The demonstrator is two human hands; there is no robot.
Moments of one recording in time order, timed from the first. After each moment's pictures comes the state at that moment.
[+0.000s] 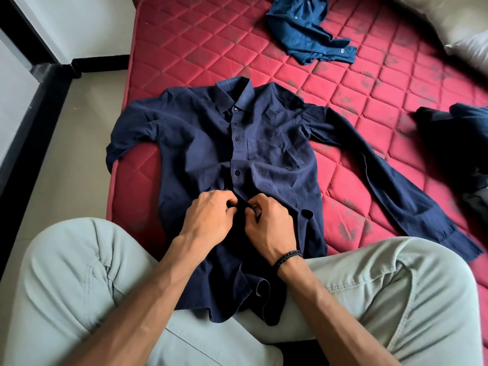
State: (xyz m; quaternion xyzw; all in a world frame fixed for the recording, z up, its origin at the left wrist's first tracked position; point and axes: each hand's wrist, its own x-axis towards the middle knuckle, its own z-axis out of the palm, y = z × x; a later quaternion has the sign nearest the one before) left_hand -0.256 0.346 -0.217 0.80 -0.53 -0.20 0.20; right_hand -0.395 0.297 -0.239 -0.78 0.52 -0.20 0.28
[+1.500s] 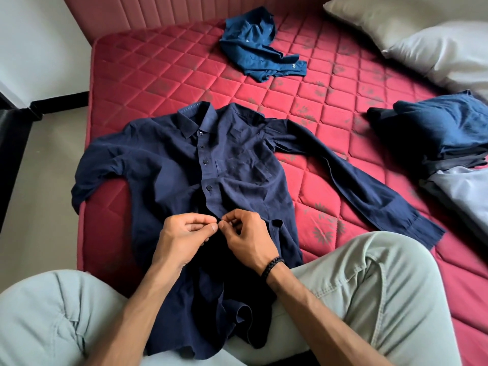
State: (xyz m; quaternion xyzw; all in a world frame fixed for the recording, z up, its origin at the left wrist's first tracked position) left_hand -0.254 0.342 -0.212 0.75 -0.32 -0.41 0.42; right_hand -0.400 0.284 -0.235 -0.69 0.50 -0.26 0.45
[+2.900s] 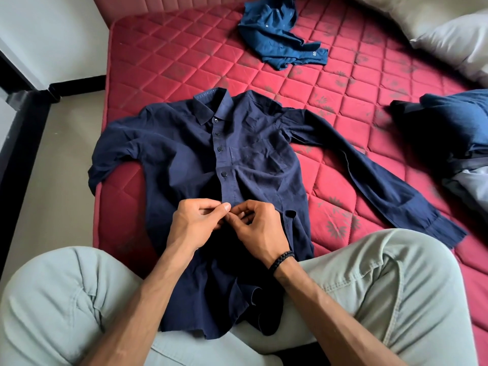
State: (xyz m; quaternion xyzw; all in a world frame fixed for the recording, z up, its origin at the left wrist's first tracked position) left_hand -0.250 0.339 -0.220 0.74 -0.31 -0.40 0.44; right_hand -0.396 0.292 -0.233 -0.67 0.51 -0.28 0.46
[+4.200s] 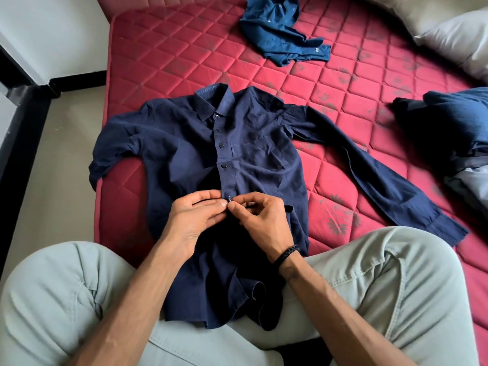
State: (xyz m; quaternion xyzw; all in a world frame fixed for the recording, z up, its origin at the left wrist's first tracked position) left_hand -0.252 0.342 -0.204 0.63 -0.16 -0.52 0.56; right_hand -0.399 0.286 -0.232 -0.58 0.48 -0.33 0.57
